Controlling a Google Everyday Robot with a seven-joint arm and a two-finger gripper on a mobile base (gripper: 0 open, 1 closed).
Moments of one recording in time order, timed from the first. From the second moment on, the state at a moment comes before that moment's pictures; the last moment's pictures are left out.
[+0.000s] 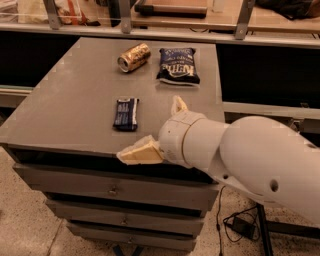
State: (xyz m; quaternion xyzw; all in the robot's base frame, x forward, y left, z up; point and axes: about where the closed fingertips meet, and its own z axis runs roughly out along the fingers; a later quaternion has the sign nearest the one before) arm 0.469 0.017 0.886 -0.40 0.74 0.12 0.52
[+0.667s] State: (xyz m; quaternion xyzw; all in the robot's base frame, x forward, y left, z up) arm 0.498 0.059 0.867 -0.36 0.74 0.16 0.54
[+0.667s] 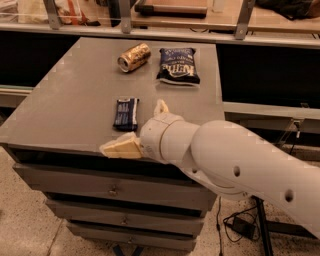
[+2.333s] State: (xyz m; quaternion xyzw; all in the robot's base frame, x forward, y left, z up) arm 0.569 0.081 0.827 -0.28 0.75 0.15 0.58
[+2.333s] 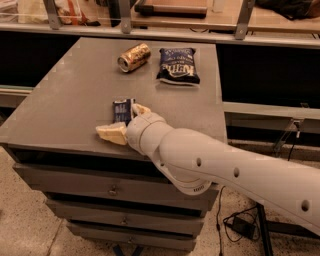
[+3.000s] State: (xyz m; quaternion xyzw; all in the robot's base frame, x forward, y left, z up) arm 0.570 0.081 0.827 -0.28 0.75 0.15 0.58
